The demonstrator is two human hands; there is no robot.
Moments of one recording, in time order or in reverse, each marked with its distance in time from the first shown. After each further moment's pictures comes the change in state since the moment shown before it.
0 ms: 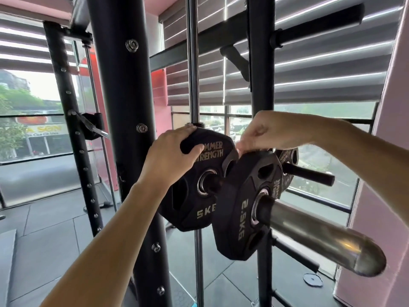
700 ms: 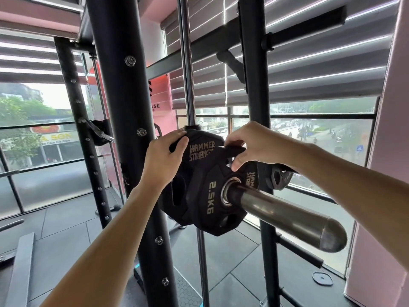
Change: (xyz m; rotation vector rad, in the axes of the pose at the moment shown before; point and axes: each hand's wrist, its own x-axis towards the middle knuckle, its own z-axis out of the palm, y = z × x) left_hand -0.013 0.007 -0.002 -0.264 0.134 -0.077; right_hand -0.001 0.020 0.035 -0.006 0.239 0.006
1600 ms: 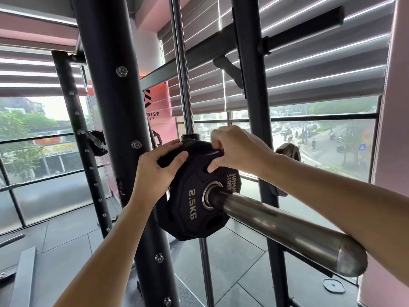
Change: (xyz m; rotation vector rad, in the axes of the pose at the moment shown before) left_hand 0.002 -0.014 -0.003 -0.224 -0.025 -0.046; right_hand 0.036 -0.006 0.025 -0.234 0.278 0.013
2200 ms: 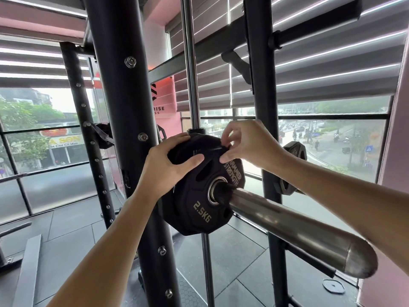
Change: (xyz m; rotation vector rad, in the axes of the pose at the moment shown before) left_hand -0.002 0.003 -0.005 0.100 -0.116 0.026; right_hand -0.008 0.005 0.001 0.385 0.091 0.129
